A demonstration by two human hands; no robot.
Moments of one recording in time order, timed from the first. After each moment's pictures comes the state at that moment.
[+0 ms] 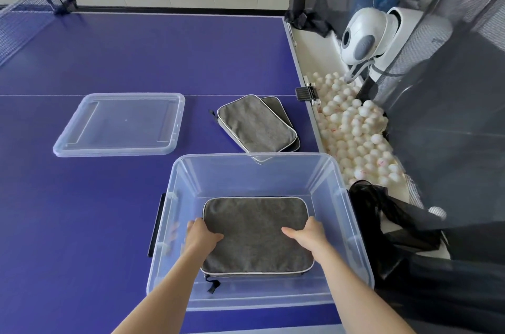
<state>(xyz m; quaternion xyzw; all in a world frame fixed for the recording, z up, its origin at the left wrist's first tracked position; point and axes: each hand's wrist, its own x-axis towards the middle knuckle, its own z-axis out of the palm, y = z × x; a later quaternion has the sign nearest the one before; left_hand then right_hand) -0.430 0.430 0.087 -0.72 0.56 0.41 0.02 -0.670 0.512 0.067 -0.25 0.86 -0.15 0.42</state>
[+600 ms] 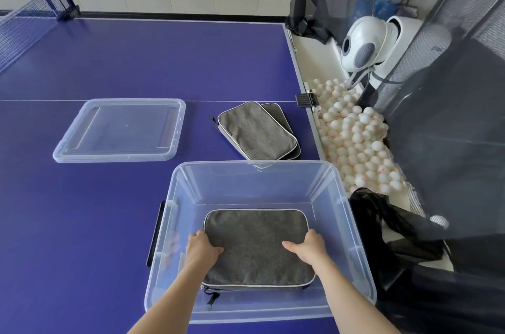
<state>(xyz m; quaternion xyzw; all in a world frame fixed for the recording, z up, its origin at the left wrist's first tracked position) -0.430 0.436 0.078 -0.71 0.59 0.38 0.06 -0.668 0.518 0.066 -0.28 0.86 -0.10 0.40</state>
